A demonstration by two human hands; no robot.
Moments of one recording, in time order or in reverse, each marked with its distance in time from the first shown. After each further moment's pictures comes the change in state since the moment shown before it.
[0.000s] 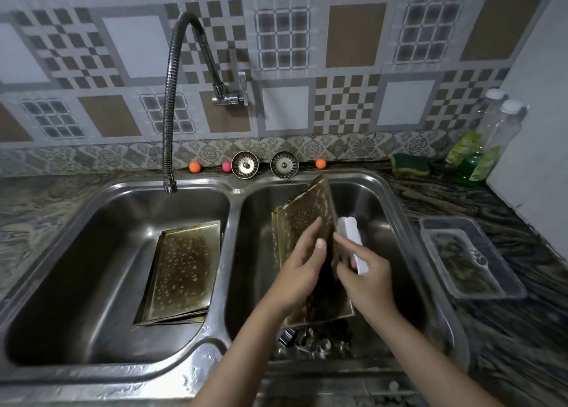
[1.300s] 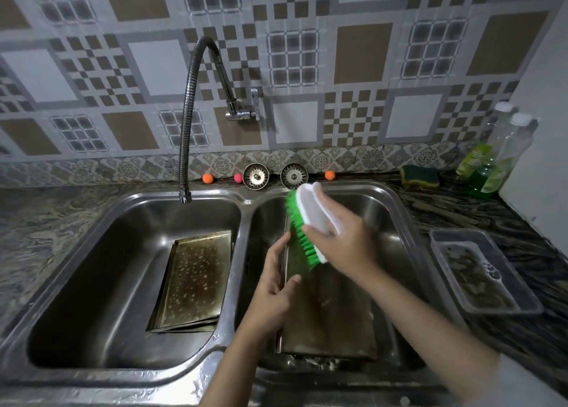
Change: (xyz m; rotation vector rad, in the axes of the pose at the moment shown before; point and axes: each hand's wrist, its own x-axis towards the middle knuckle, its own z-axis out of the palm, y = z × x) left_hand -0.025 -0.020 -0.037 -0.009 0.124 0.238; right_hand 0.066 -0.030 0.034 -0.262 -0.123 -0.353
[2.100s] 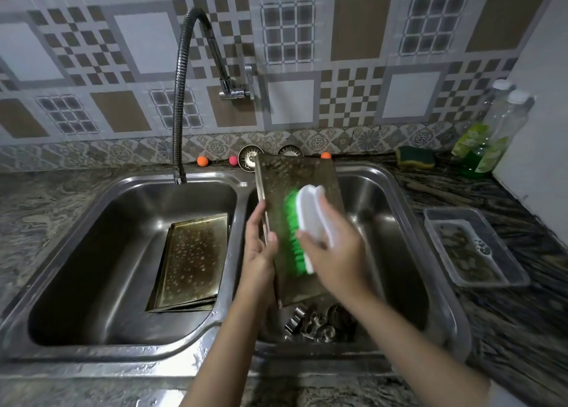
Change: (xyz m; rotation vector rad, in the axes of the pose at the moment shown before) left_hand 0.005 -0.001 -0.005 -0.147 0.211 0.100; right_hand -0.059 -0.029 0.018 0.113 0.155 0.080
